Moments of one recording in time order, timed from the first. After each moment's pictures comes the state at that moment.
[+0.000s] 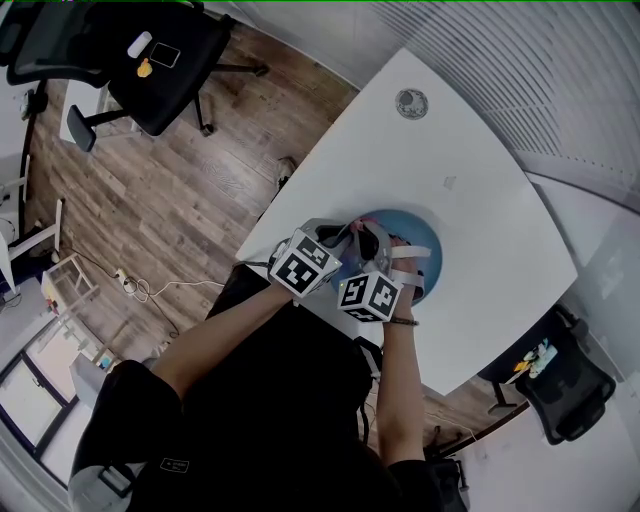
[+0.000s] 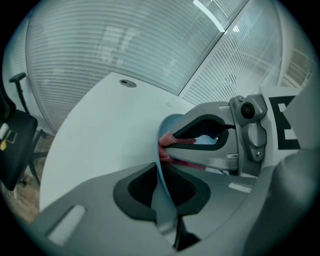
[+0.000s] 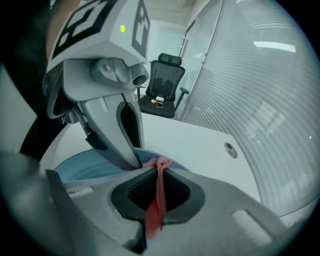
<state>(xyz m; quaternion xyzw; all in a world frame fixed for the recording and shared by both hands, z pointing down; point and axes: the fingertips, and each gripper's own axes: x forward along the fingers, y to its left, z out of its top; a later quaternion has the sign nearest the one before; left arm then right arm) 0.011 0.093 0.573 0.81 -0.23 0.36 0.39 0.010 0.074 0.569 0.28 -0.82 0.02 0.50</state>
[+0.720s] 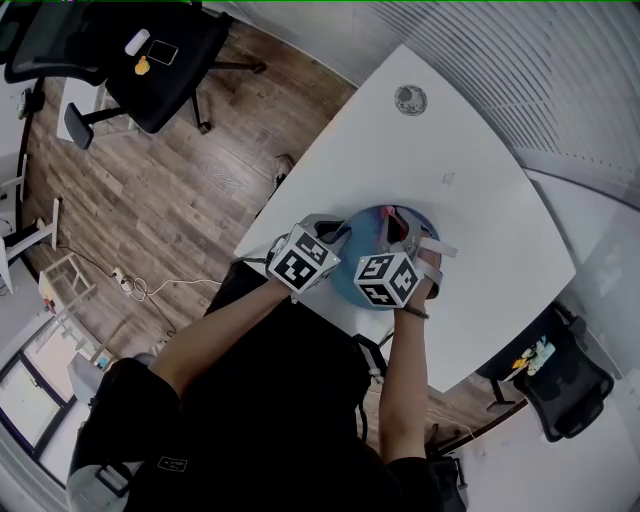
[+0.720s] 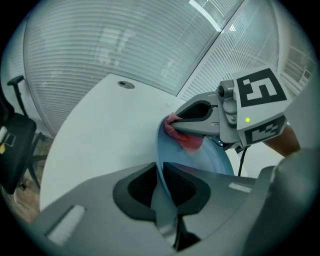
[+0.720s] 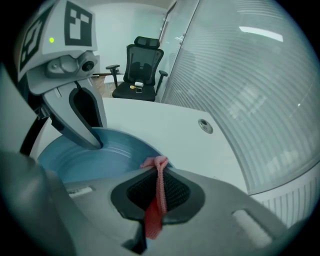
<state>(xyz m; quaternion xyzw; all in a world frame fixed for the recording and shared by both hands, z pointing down) 0.011 0.091 0.573 0.82 -0.22 0.36 0.38 0.077 0.041 0.570 0.37 -0.74 0.08 0.55</state>
